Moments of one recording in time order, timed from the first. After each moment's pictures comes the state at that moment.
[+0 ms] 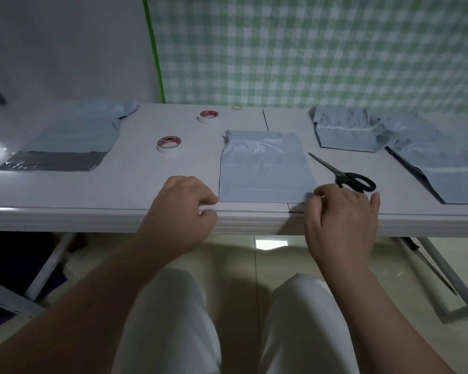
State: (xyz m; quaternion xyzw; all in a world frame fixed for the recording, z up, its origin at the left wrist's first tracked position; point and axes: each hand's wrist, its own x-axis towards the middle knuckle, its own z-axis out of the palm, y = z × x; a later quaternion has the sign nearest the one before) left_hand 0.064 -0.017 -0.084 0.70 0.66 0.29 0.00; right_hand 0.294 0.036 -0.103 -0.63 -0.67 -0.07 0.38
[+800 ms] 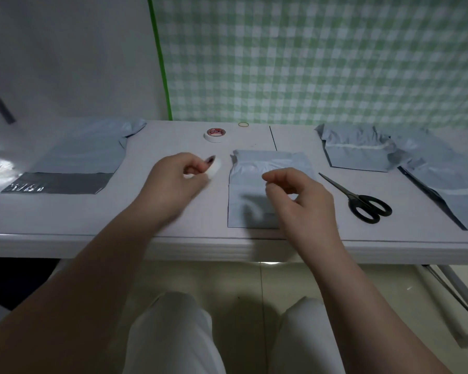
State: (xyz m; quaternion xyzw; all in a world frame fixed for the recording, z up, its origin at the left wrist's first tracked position) left_hand 0.028 0.042 -0.047 0.56 0.69 0.43 0.16; right_hand 0.228 0.045 -0.045 -0.50 -0.66 0.32 0.46
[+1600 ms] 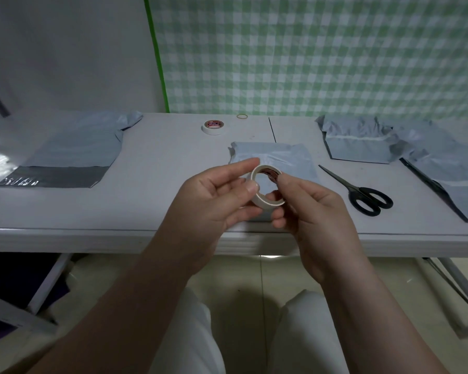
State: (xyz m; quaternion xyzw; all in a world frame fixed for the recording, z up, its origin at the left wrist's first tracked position) left_hand 0.106 -0.012 -0.032 0.42 0.41 0.62 0.52; right_hand 0.241 0.021 -0.037 -0.37 -0.48 0.62 0.50
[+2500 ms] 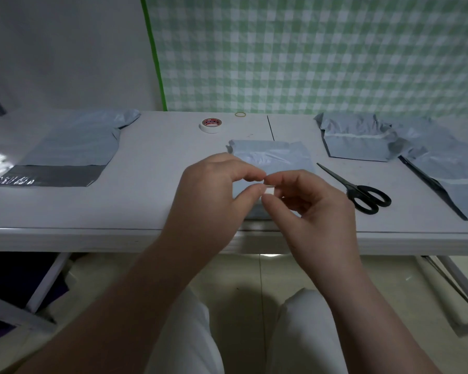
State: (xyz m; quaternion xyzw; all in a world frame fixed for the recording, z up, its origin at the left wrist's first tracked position) left_hand 0.106 0.001 -0.029 0.68 0.57 0.46 0.01; right_hand 0.246 0.016 -0.042 -0.41 -0.68 0.33 0.51
